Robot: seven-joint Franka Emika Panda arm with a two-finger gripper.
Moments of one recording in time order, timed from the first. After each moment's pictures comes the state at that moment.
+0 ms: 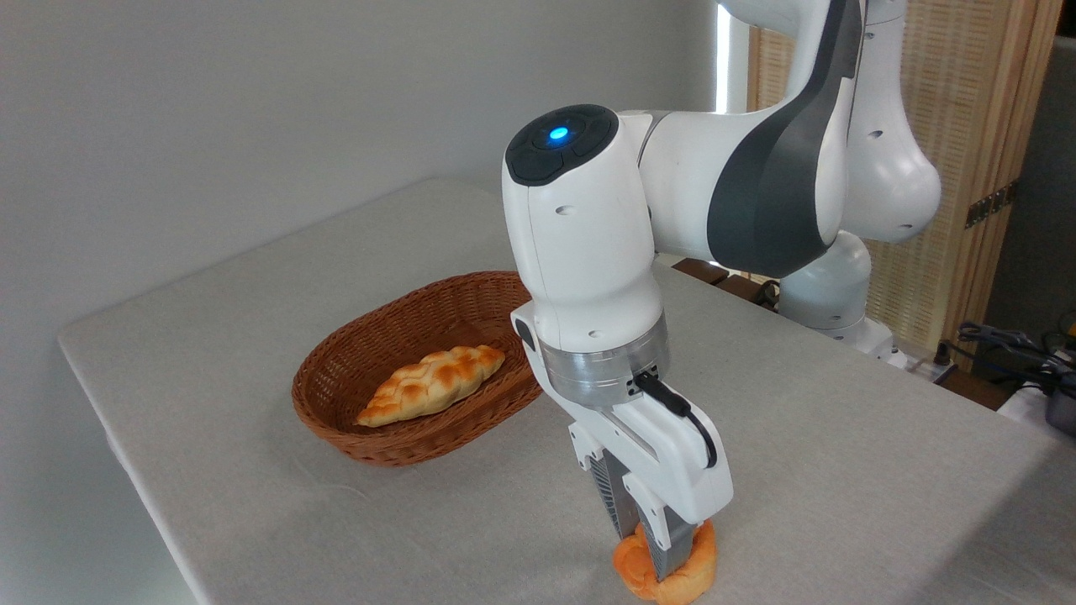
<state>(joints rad) -0.14 0.02 0.43 -2.06 0.07 2.02 1.18</state>
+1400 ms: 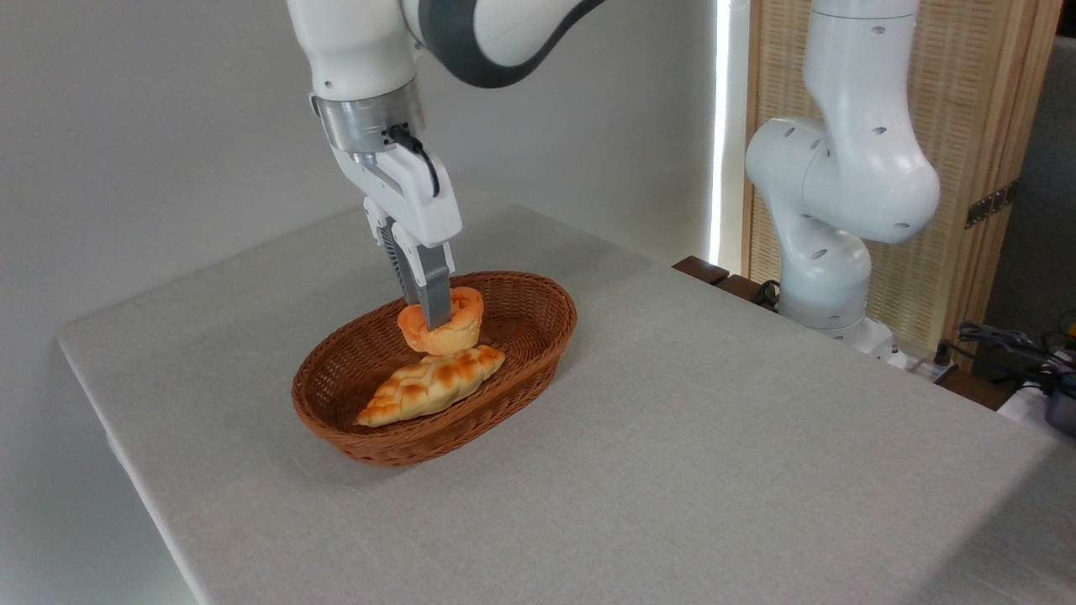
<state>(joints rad) -0.16 -0.07 -0.09 -1.92 -0.08 1.81 0.65</state>
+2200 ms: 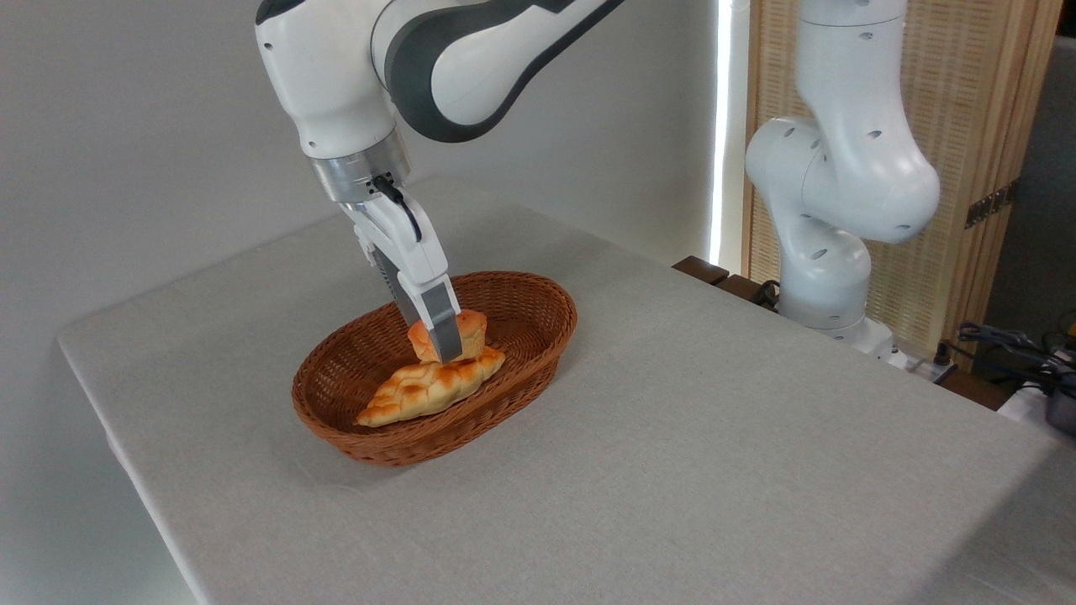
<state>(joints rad) -0.16 0.02 -0.13 -1.91 -0.08 1.81 0.65</state>
